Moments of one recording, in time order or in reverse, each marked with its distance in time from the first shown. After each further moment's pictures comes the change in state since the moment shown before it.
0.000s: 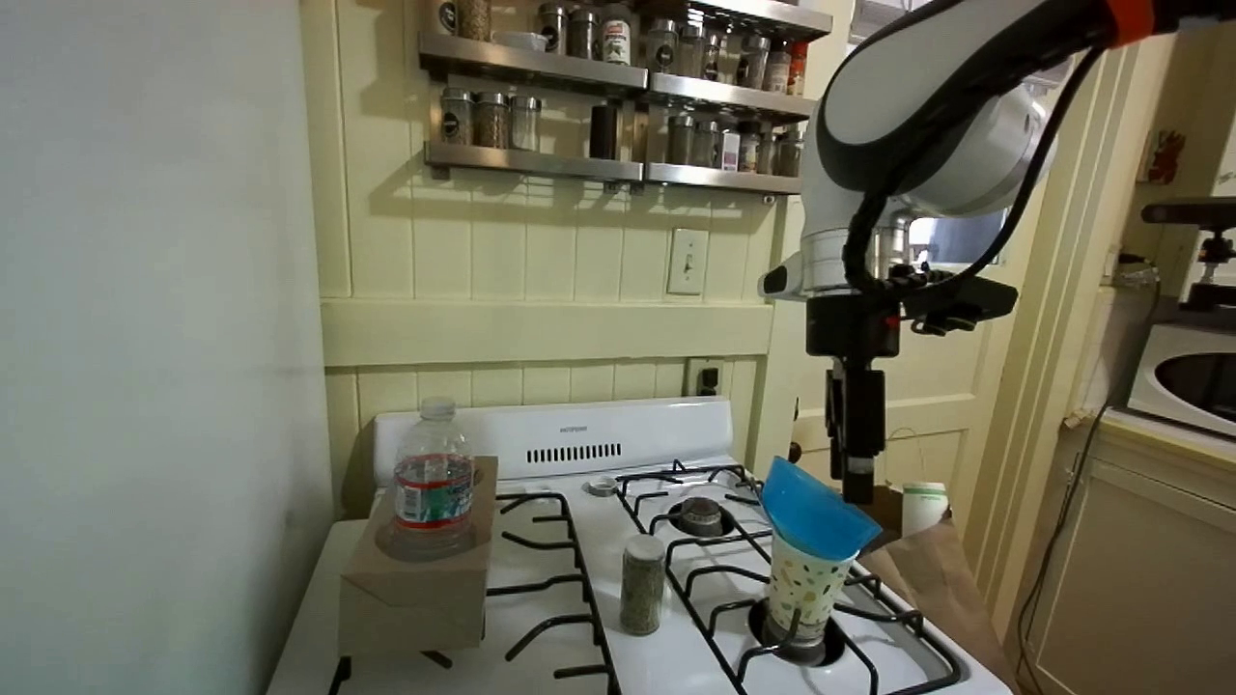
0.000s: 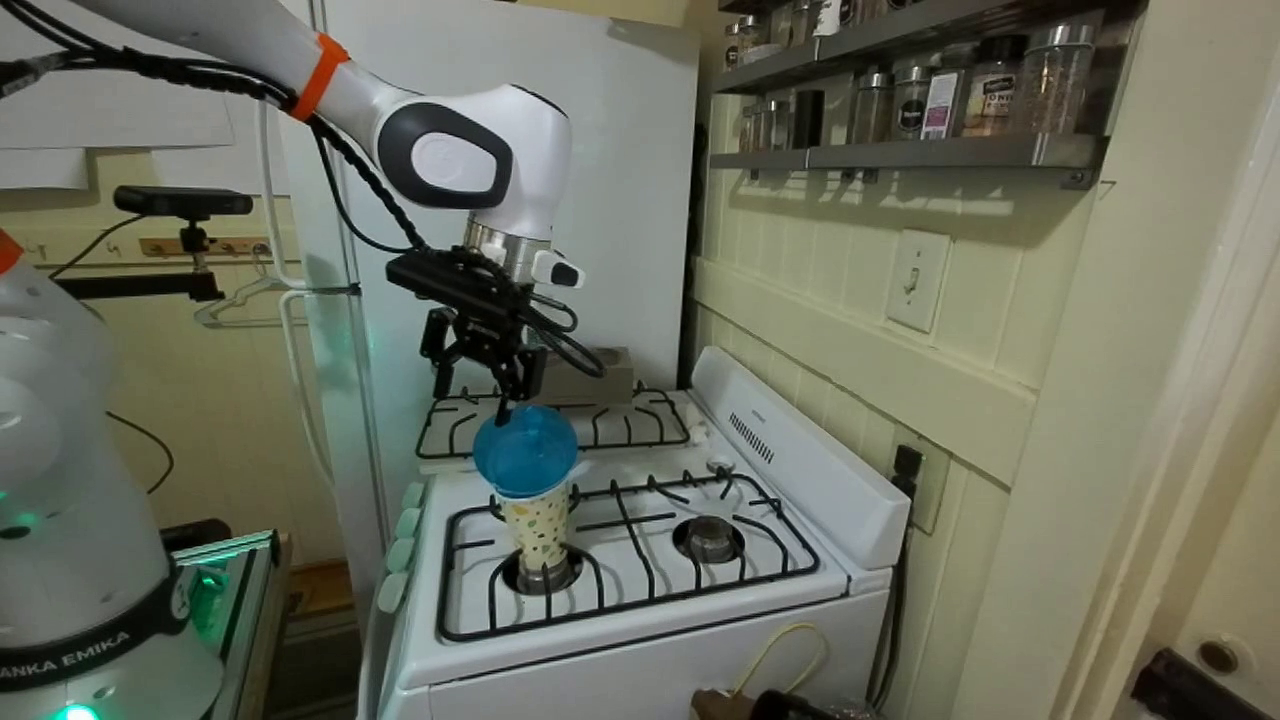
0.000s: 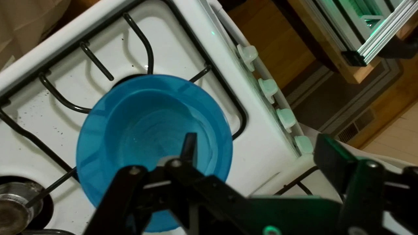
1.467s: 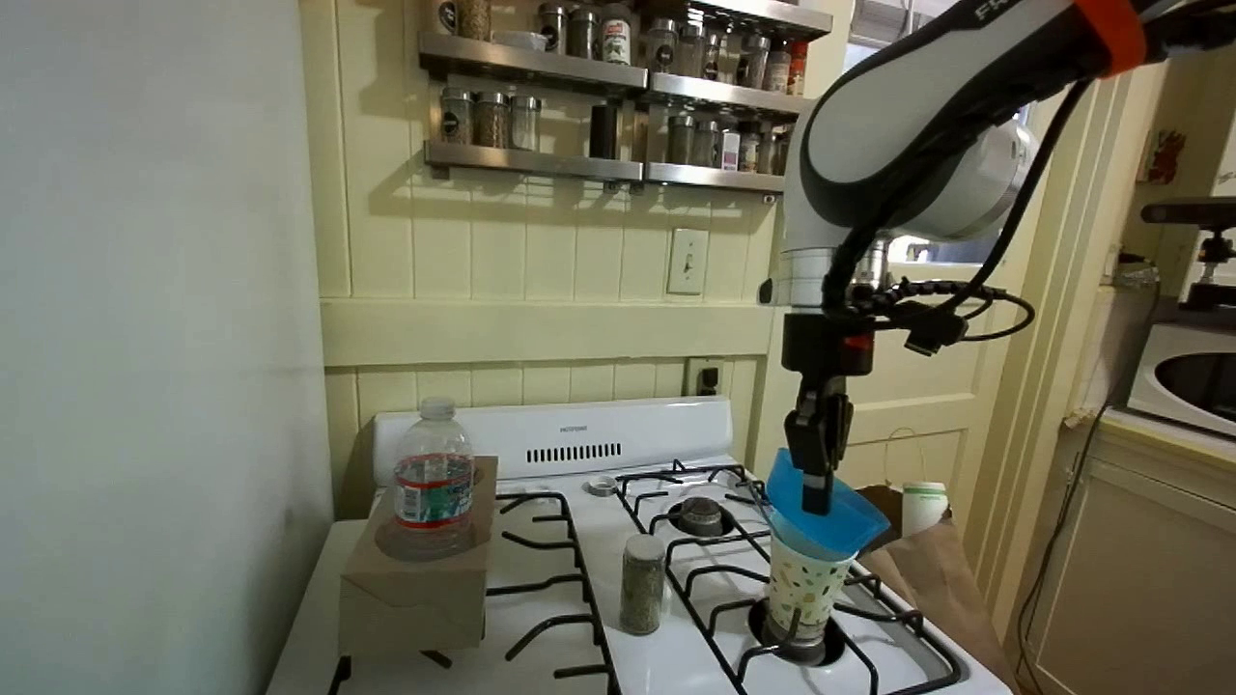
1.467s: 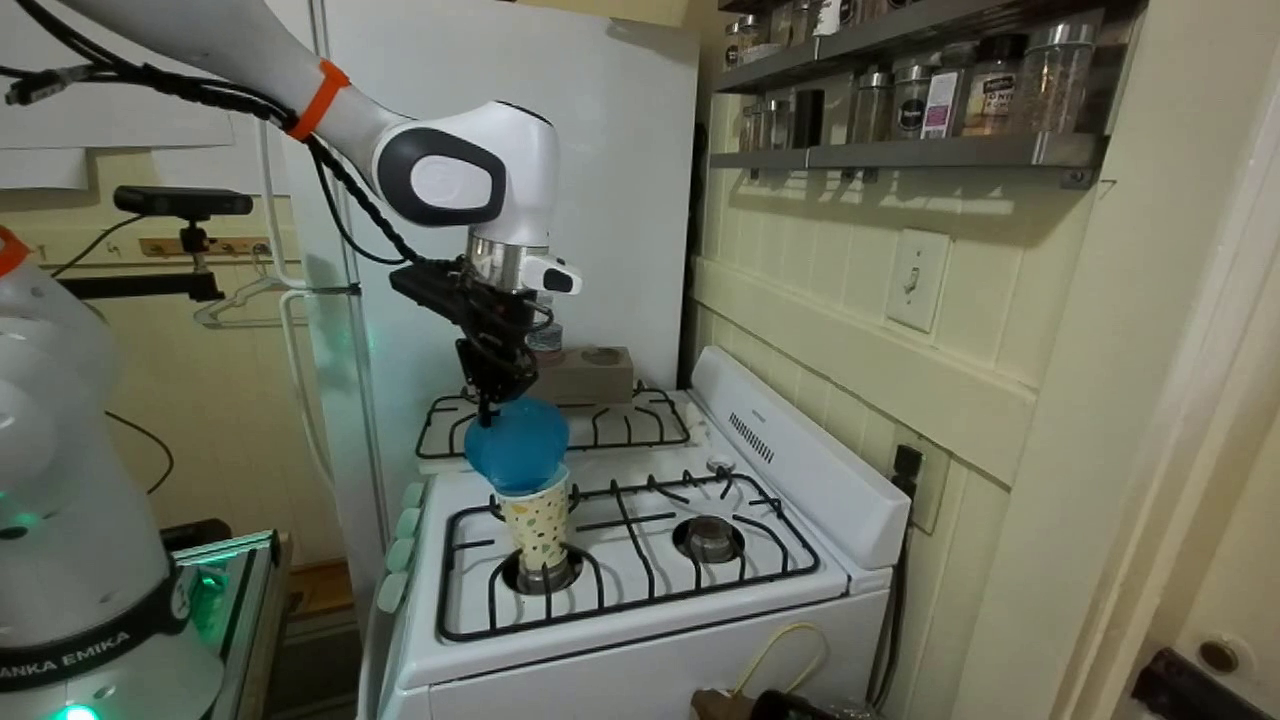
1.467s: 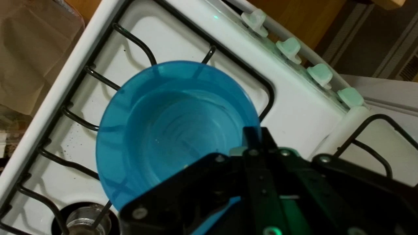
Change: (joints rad) arm -0.022 0.022 0.072 -0.032 -0.011 0.144 0.379
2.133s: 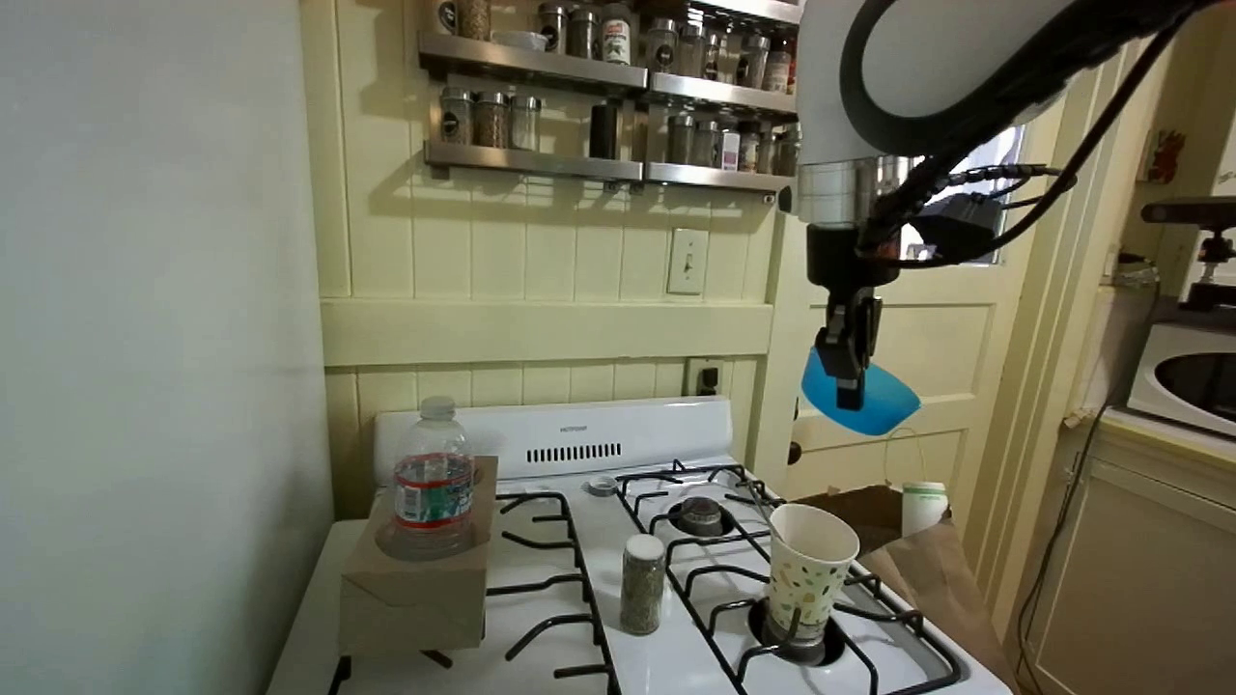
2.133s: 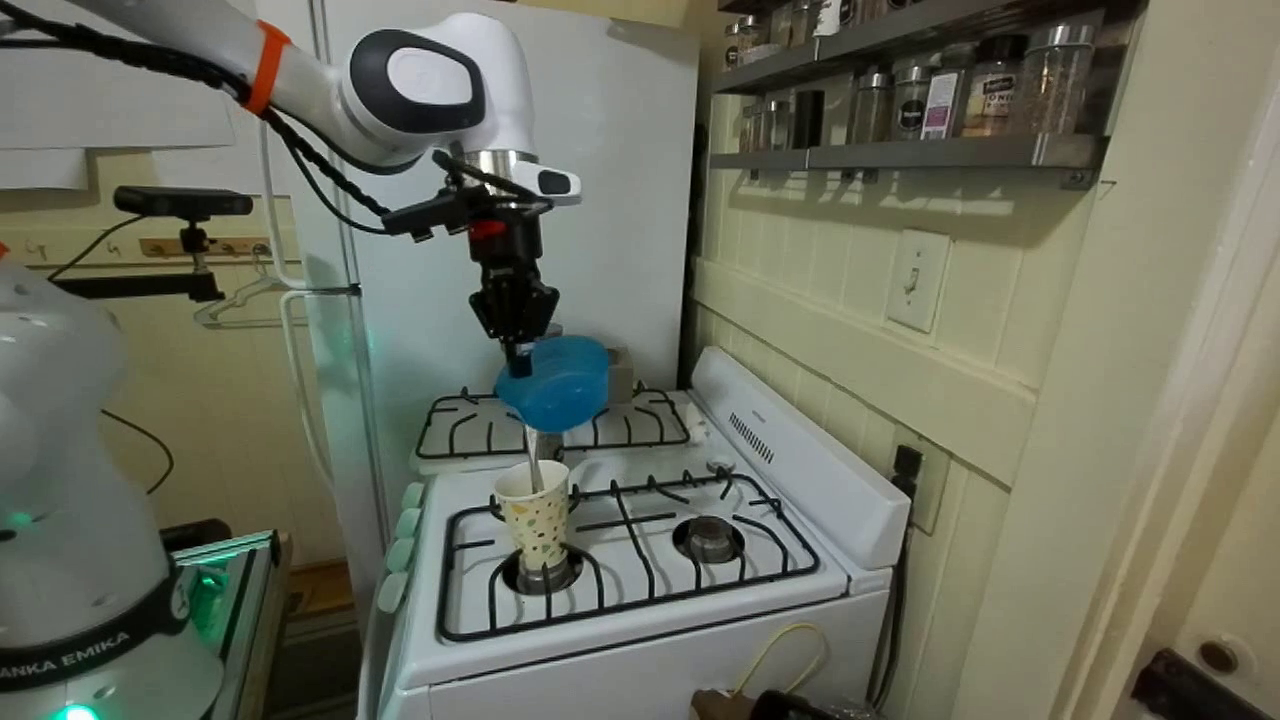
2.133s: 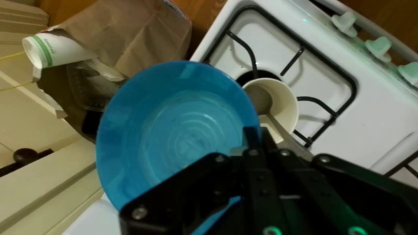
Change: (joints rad) arm -0.068 -0.128 0.076 0.083 -0.302 -0.100 0.143
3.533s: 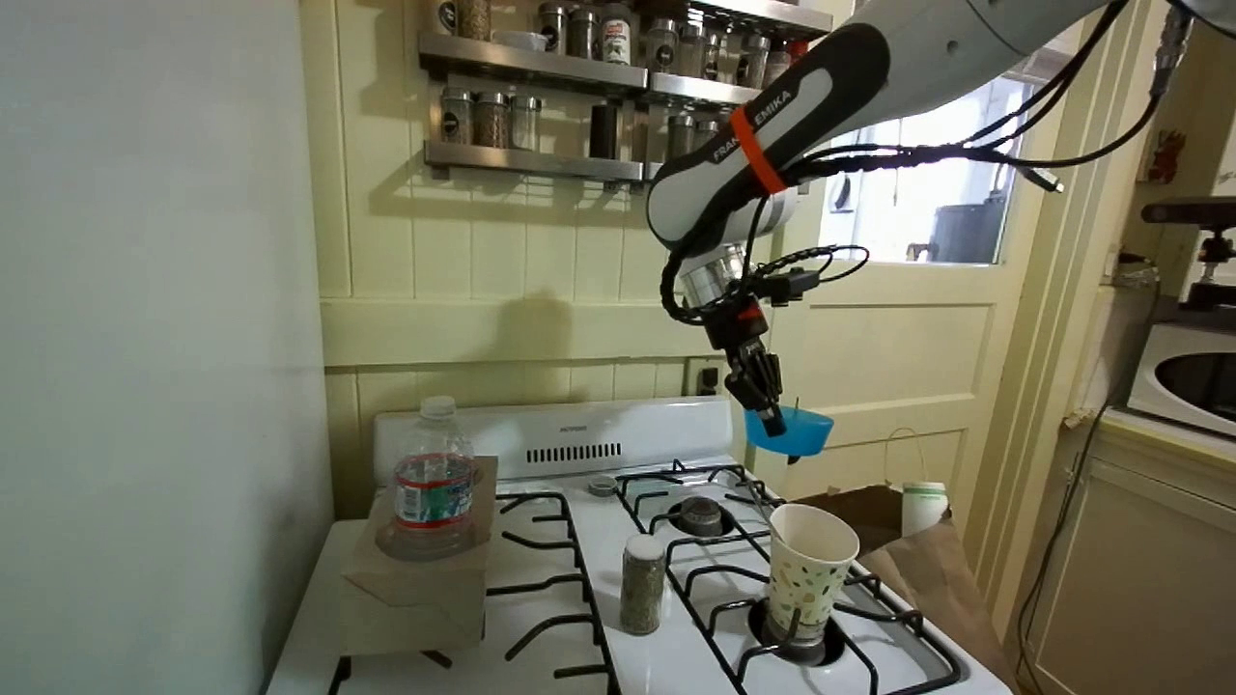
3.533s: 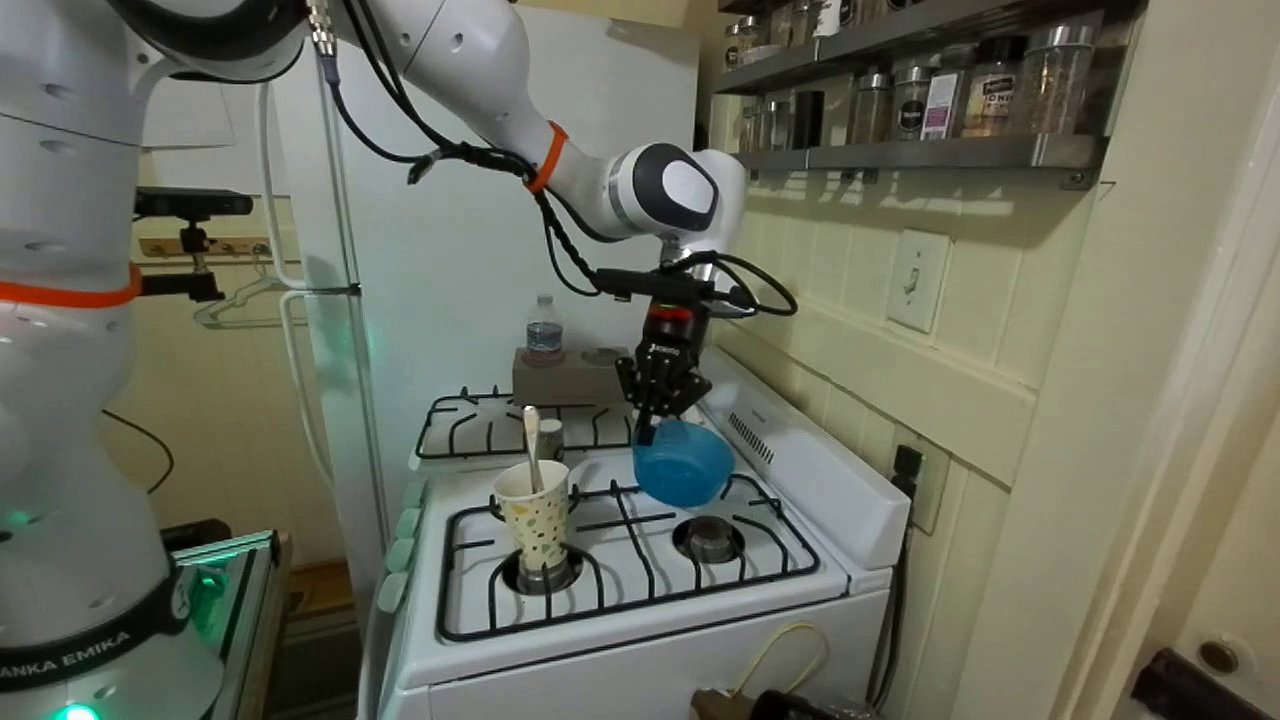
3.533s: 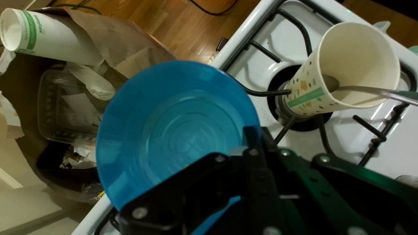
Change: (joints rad) arm -0.036 0.818 -0.075 0.708 -0.022 -0.301 -0.154
